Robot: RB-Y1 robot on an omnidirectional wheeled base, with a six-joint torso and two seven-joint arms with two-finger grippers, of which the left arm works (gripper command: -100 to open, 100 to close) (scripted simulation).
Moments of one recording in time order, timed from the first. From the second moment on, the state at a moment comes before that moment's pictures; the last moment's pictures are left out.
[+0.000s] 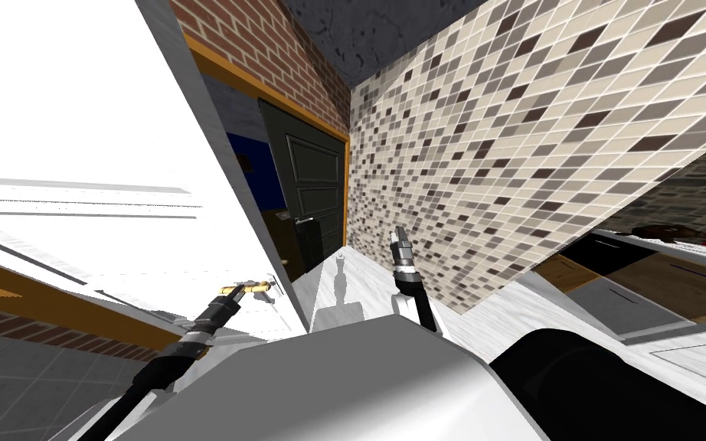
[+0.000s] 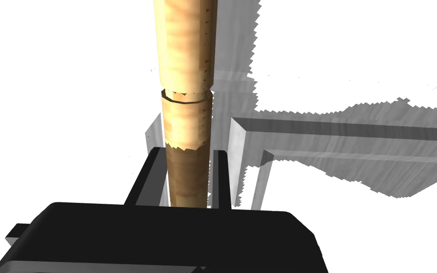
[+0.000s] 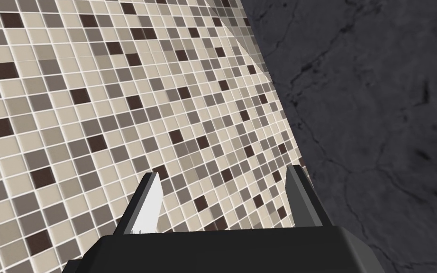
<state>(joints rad) 0.33 0.69 -0.05 -1.21 0.13 -0.72 0.55</state>
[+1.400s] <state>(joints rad) 0.49 0.79 -0.08 -1.12 0.12 -1.07 0.61</state>
